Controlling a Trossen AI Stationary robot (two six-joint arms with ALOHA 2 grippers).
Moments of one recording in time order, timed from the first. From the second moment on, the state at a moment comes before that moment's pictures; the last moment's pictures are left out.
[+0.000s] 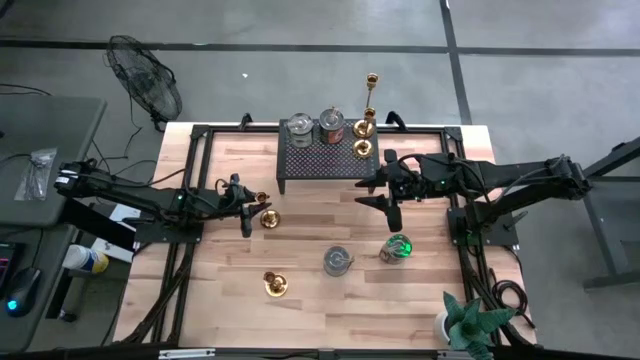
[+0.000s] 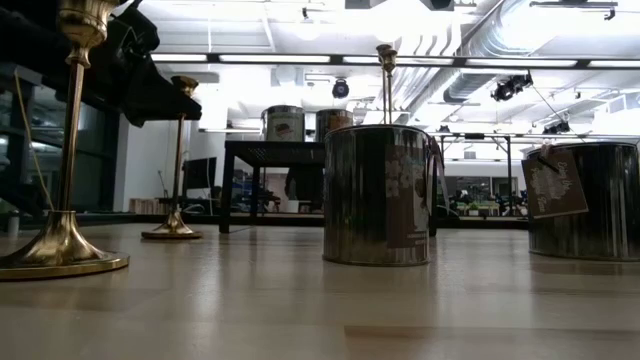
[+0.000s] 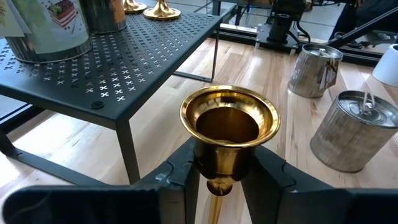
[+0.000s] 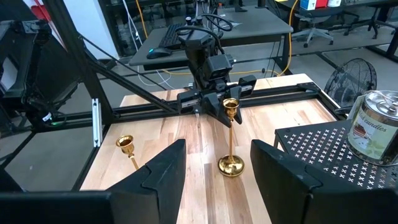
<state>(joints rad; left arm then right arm) -0.16 0.69 0.25 0.18 -0.46 -0.21 0.08 1.11 1.05 -0.18 0.08 0.15</state>
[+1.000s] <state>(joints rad) -0.16 0.88 0.76 -0.06 -0.40 -0.16 0.08 1.11 1.05 -0.18 0.08 0.15</state>
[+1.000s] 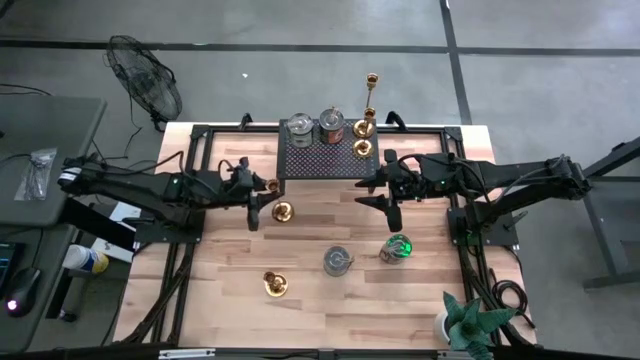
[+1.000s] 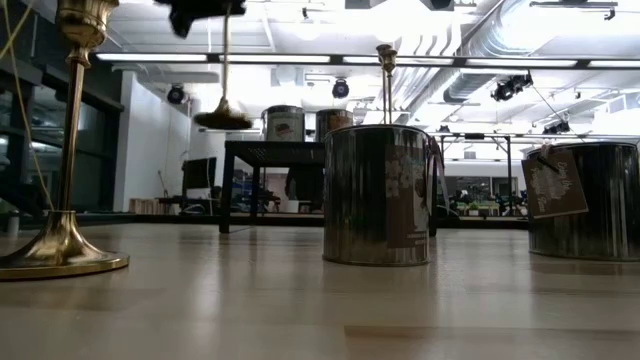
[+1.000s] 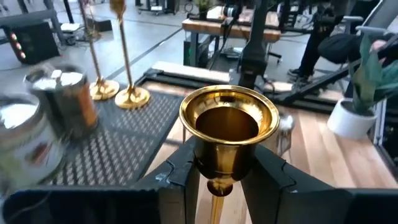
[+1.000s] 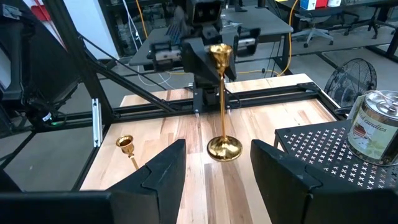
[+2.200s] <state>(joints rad) 0.25 1.52 1.42 -0.04 -0.16 0.00 0.08 1.11 1.05 -0.18 0.08 0.15</state>
